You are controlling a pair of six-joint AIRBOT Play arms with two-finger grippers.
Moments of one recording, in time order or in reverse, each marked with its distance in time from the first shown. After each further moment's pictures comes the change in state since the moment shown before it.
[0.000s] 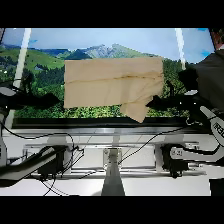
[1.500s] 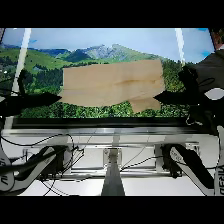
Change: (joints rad) left arm 0.106 0.179 -0.071 -0.357 -0.187 0.329; right arm 0.005 0.534 0.032 -0.115 0.097 0.142
